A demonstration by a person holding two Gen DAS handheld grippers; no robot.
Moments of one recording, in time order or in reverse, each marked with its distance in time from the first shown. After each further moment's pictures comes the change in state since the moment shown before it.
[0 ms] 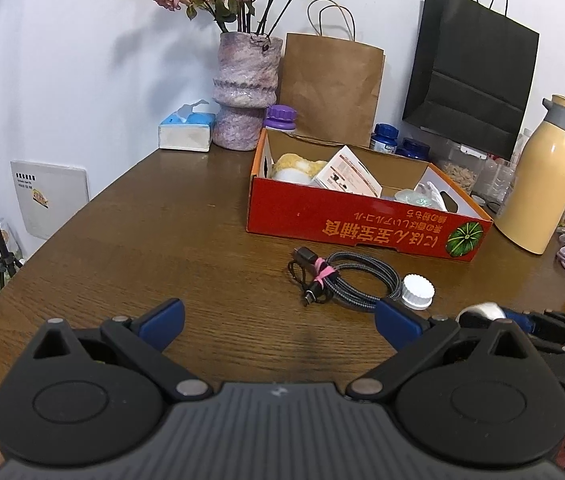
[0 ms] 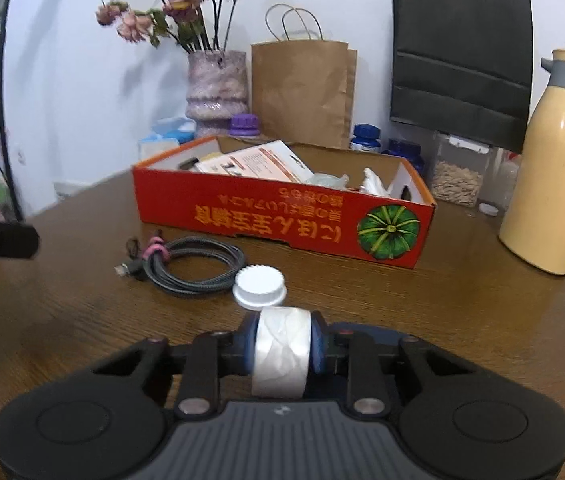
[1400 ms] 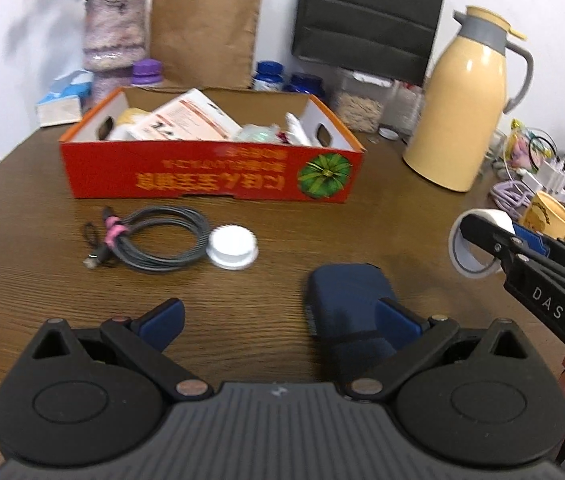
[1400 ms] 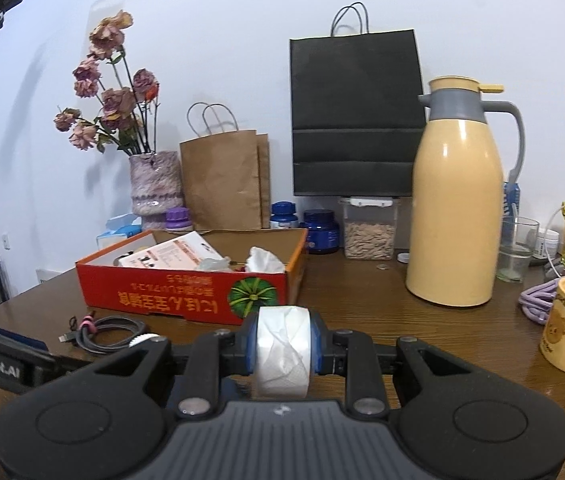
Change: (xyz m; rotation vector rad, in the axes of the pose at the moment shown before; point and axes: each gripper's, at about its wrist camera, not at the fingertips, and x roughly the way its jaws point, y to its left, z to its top) left arm 0.039 -0.163 -0.018 0.110 0.164 -0.131; right arm -0.068 -0.127 -0.012 0.106 -0.244 -0.051
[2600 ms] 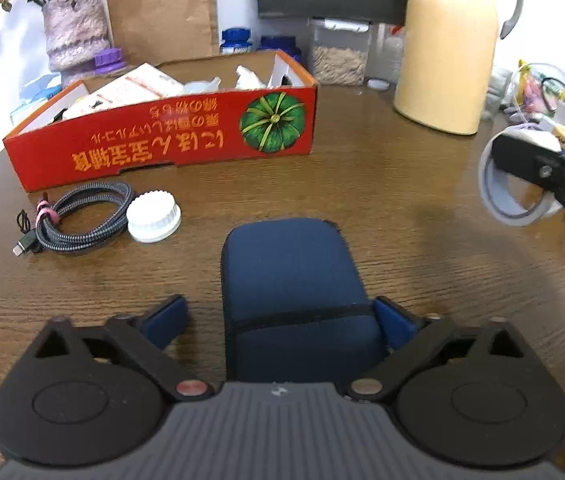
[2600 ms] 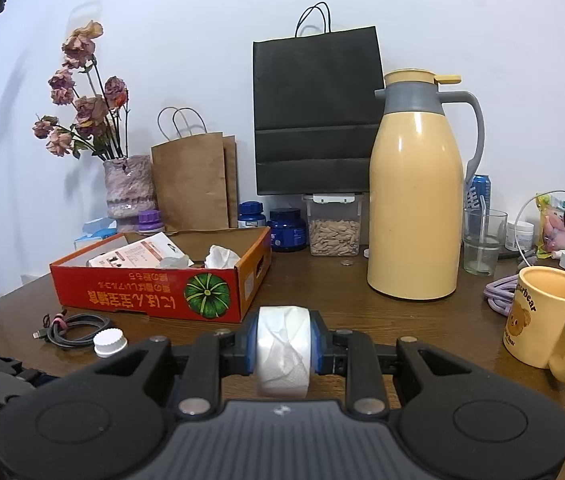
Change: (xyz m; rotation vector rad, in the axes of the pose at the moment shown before) left arm 0.054 -0.061 -0.023 0.103 0.035 0.091; right arm -0.011 -0.038 -0.008 0.024 -0.005 -0.044
